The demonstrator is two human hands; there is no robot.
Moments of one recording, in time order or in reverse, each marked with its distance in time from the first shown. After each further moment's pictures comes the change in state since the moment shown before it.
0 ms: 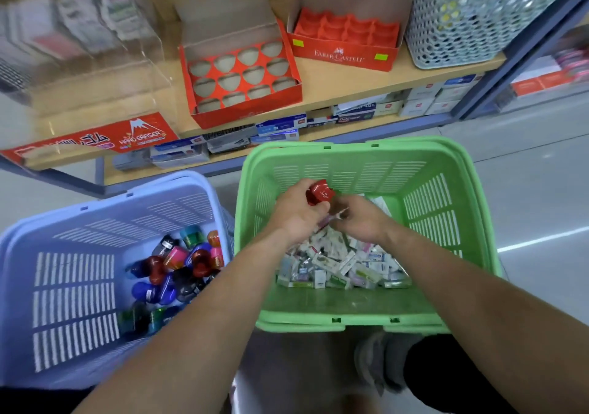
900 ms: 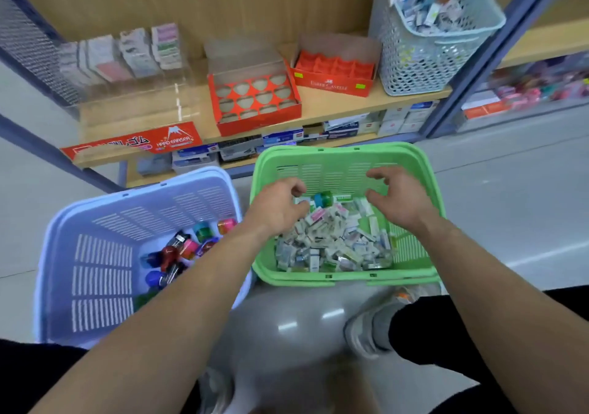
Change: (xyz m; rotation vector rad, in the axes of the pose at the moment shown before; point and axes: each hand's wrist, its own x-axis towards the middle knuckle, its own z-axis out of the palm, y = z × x) left_hand -0.079 0.004 -0.049 0.324 0.066 0.247; right_hand -0.136 -0.044 -0.045 -0.225 0.545 -0.019
